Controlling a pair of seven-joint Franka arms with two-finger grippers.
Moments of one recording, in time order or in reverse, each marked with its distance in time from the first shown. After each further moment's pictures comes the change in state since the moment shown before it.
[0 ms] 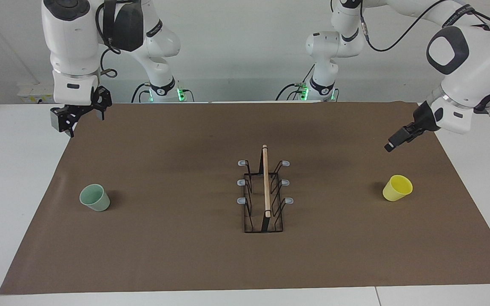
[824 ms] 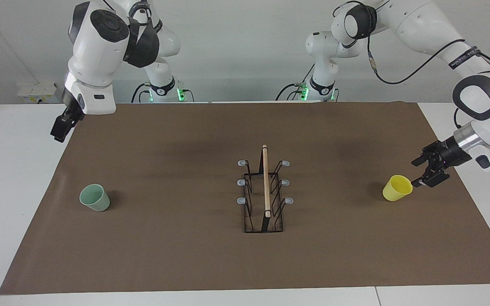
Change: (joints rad) left arm -0.038 0.306 0.316 0.143 -0.362 0.018 -0.240; right arm 0.038 -0.007 0.011 -0.107 -0.283 0.096 -0.237
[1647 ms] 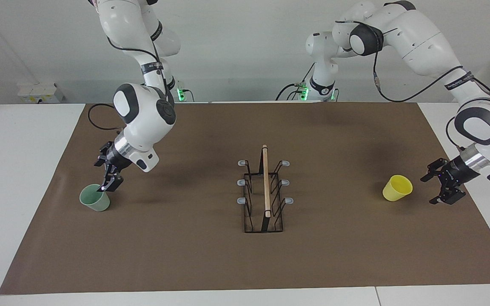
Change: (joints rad) left arm 0.041 0.098 0.061 -0.118 -0.093 0.209 -0.047; right arm 0.047 0.225 0.000 -0.206 -0.370 0.273 -0.015
